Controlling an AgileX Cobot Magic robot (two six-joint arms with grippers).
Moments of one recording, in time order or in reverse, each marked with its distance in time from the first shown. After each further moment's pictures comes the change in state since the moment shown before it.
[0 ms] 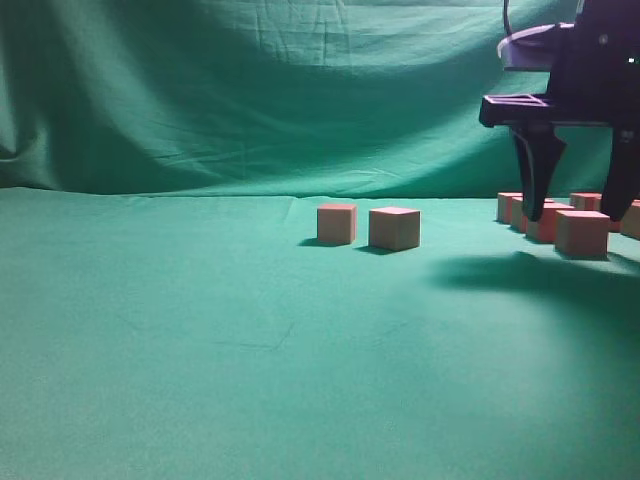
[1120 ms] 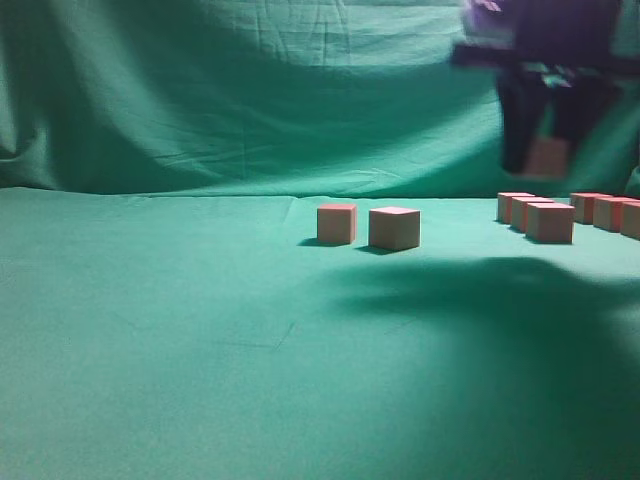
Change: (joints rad) left arm 0.000 0.000 0.000 0.000 0.000 0.000; right arm 0.024 0.015 -0.184 0.118 0.260 -0.175
